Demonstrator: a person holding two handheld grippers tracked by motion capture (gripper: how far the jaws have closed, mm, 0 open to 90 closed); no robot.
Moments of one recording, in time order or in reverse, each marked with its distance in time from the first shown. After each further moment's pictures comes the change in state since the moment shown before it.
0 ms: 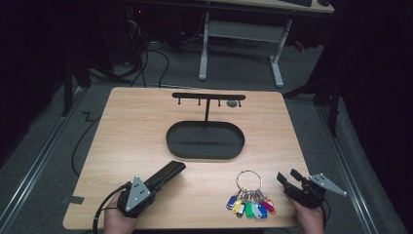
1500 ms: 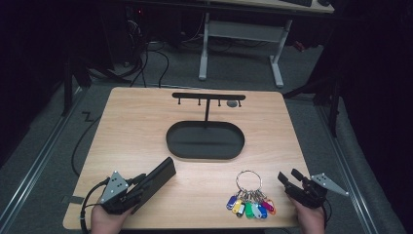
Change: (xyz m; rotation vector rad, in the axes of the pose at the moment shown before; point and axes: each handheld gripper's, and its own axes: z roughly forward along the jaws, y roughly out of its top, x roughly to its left) left arm 0.031 -0.013 -0.016 -0.027 -0.037 -0.177; right arm -0.002 0.001 -0.004 -0.015 -0.002 0.014
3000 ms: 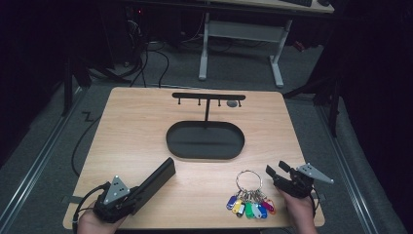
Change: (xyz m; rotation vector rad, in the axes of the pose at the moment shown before) left arm -0.011 0.014 -0.021 0.310 0.028 0.048; right arm 0.018 0.013 0.032 0.019 0.081 -0.048
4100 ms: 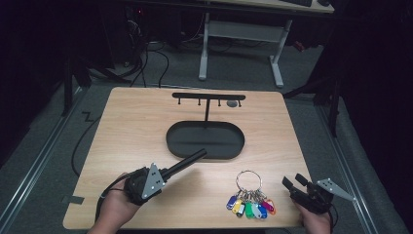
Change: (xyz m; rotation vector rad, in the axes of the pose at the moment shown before) left arm -0.032 0.076 0.028 -0.091 0.059 0.460; right arm -0.020 -0.021 -0.050 -0.005 -0.070 0.075
